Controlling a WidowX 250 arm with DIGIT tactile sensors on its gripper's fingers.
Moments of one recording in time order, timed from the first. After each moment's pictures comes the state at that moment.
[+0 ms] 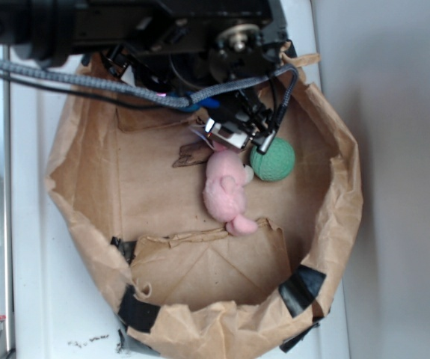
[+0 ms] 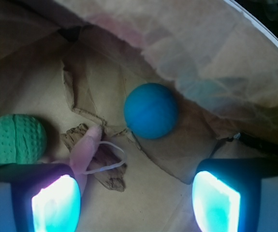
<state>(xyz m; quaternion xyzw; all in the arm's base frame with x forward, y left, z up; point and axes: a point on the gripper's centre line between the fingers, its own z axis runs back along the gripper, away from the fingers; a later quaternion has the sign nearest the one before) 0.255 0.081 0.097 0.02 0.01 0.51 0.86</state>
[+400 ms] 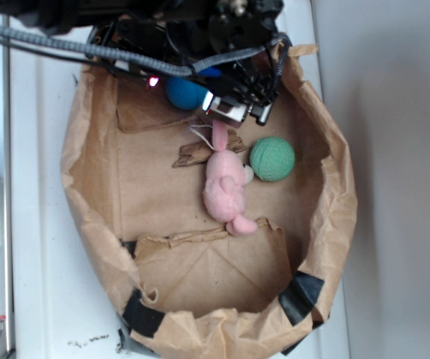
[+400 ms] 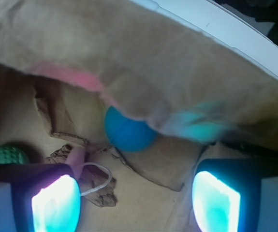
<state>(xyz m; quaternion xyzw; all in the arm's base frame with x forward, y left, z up) 0.249 0.096 0.098 0.03 0.02 0.57 0.82</state>
